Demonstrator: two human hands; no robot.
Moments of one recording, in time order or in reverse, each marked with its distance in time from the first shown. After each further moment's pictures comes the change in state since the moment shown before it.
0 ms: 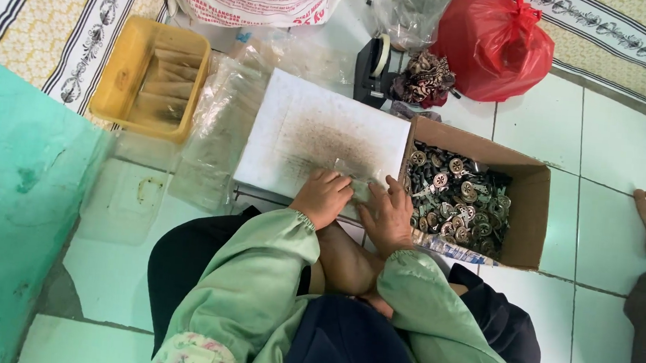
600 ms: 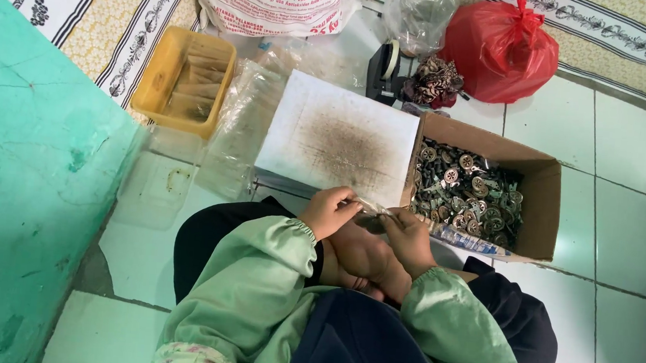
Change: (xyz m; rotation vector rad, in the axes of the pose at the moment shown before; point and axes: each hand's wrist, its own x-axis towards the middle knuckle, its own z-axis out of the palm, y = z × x) left_hand -0.030 0.054 -0.074 -0.690 -0.056 -0.463; right_hand -0.047 -0.045 -0.044 0.534 -0.155 0.519
